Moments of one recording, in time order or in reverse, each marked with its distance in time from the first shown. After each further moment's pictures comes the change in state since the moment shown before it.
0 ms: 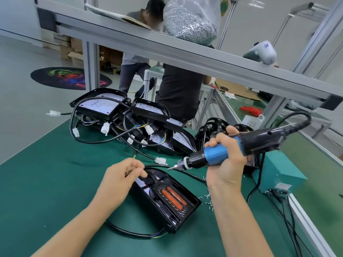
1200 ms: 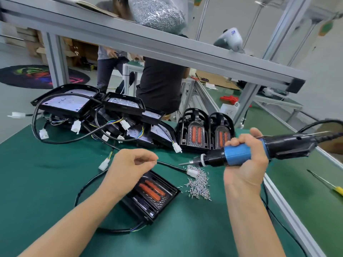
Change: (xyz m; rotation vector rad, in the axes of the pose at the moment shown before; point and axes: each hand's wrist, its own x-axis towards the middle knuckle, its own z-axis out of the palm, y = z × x) left_hand 0.011 0.046 0.047 -0.093 -0.183 0.088; right_hand 0.002 -0.060 -0.051 0.039 0.181 -0.196
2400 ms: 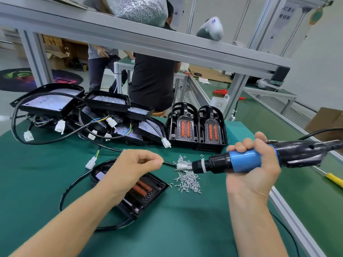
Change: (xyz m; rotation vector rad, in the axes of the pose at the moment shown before) left_hand -0.005 0.022 0.030 -0.182 -0.194 -0.142; right_hand -0.013 -0.034 -0.024 0.070 0.045 0.035
